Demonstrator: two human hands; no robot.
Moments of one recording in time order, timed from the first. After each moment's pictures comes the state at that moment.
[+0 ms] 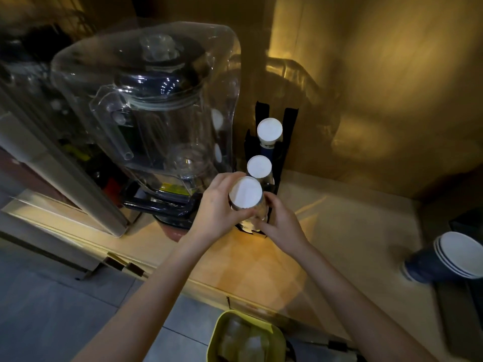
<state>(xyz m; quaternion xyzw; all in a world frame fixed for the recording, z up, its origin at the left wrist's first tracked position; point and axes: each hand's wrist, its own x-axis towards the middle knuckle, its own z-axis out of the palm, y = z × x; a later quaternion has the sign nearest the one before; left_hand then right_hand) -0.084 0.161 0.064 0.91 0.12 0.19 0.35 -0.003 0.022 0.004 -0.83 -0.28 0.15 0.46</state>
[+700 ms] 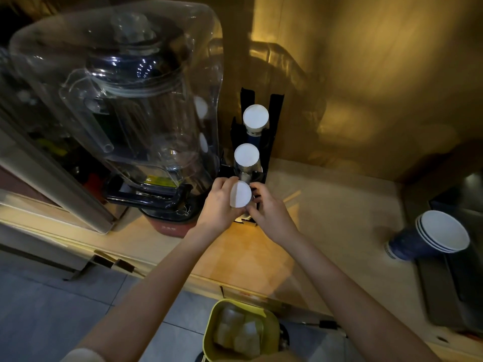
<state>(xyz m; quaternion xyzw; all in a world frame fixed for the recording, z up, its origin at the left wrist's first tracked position) -0.064 0.147 0.021 0.93 0.15 0.09 0.33 -0.007 0.022 0.001 -0.85 -0.30 0.14 0.42</state>
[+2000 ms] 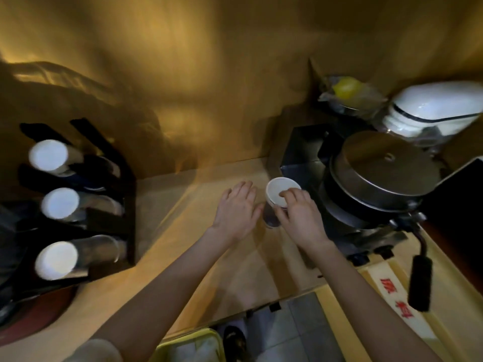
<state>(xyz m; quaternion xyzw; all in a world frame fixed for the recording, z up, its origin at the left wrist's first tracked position) 0.062 -0.130 0.011 0.98 -0.19 0.00 0.11 0.039 -0.282 0.016 -0.99 -0.03 -0.05 0.11</state>
